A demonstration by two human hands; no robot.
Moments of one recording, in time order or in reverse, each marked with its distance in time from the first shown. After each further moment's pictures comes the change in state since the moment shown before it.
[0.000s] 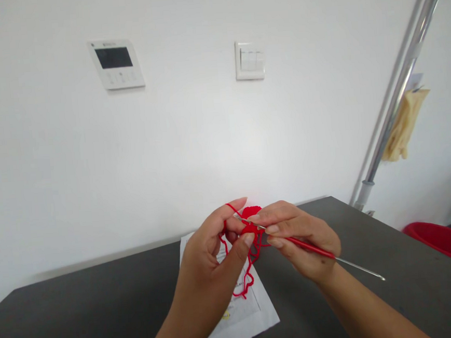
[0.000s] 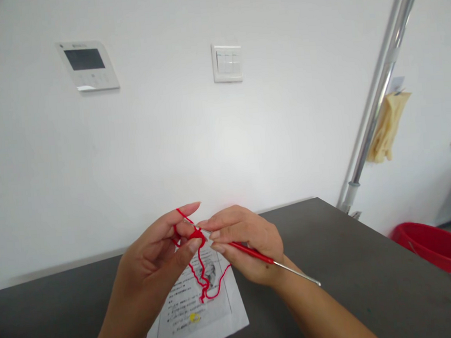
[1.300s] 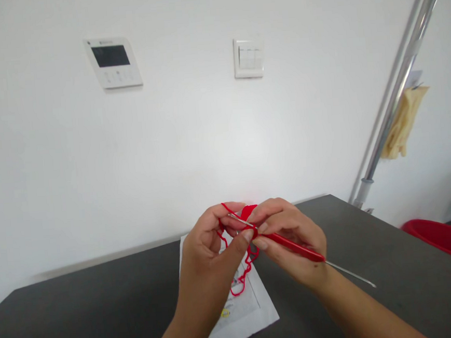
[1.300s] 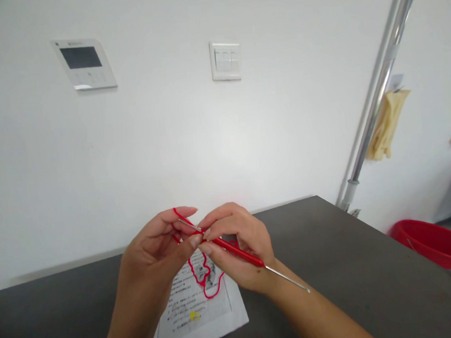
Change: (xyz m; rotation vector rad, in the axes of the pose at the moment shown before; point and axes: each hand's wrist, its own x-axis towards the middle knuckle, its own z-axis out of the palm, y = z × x) left_hand 0.001 0.009 0.018 -0.231 0.186 -0.075; right_hand 0.001 -0.009 0.014 -0.047 0.083 0.143
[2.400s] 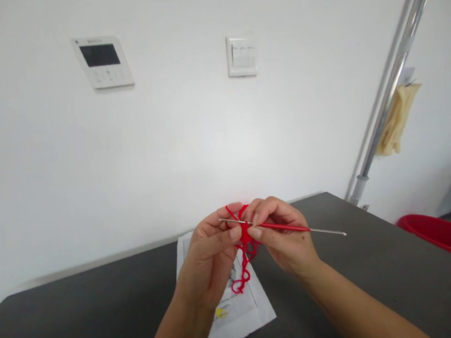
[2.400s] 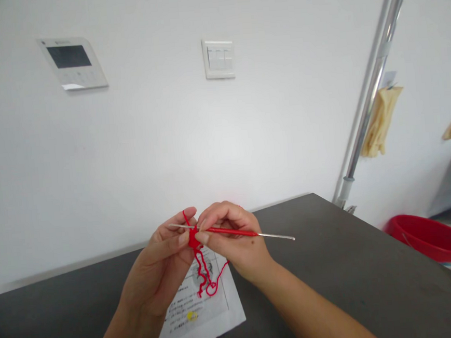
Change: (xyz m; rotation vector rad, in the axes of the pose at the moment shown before) left_hand 0.020 -0.020 -0.002 -0.585 -0.239 -0.381; right_hand -0.005 0.008 0.011 0.593 0.164 0.458
